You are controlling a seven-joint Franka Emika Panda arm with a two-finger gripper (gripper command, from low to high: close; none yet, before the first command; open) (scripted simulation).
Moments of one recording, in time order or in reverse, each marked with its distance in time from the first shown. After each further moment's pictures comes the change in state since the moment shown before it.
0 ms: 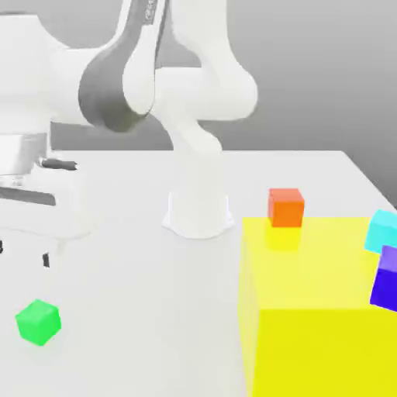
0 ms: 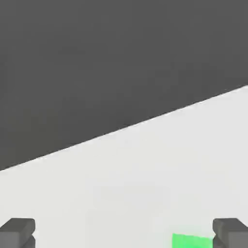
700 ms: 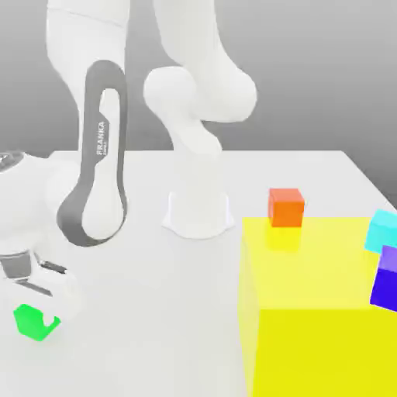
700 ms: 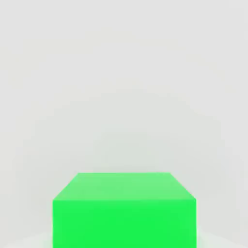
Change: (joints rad) arm -0.120 0.229 0.047 -0.022 0.090 0.115 -0.101
